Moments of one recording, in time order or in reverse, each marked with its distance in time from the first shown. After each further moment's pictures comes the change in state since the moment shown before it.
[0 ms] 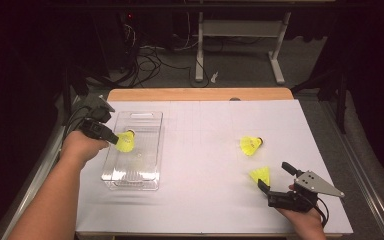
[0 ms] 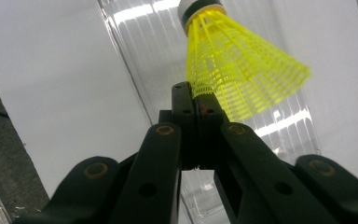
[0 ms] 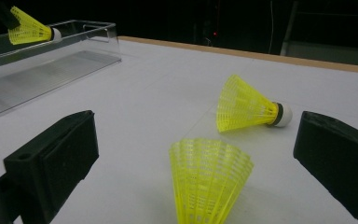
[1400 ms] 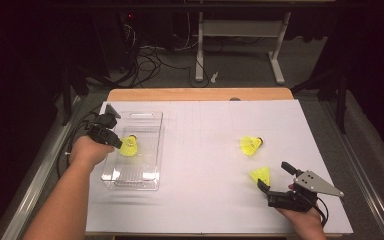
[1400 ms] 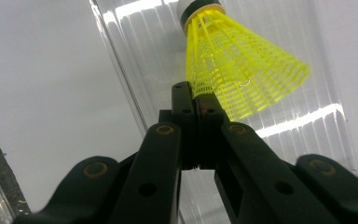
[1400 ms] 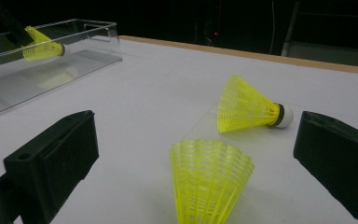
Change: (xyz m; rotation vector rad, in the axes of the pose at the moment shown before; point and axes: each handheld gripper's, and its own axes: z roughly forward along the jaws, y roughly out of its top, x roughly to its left) left arm 0.002 0.002 0.033 0.017 0.032 -0.023; right arm 0.000 0.000 0.001 -0.001 0.004 -0.007
